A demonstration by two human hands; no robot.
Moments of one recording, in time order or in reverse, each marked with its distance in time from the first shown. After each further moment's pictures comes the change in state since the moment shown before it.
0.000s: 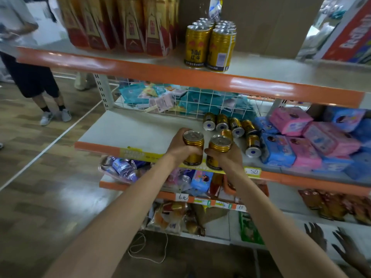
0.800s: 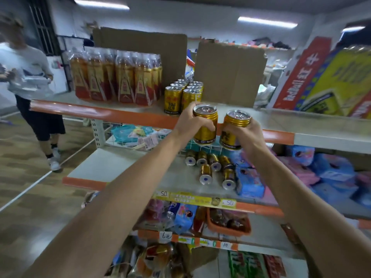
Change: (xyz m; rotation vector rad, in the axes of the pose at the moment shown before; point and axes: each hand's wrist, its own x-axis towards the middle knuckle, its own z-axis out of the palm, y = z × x) left_hand -0.031 0.200 0.052 -0.069 -0.123 0.324; right_hand -0.001 -0.173 -0.135 0.068 0.061 -0.305
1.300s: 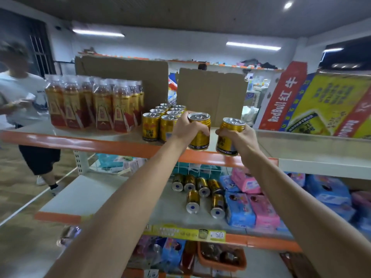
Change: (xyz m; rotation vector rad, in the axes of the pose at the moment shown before) left_hand 0.079 0.028 0.051 0.020 0.129 -0.027; right_hand 0.077 -0.005 -0.046 0.049 0.091 0.045
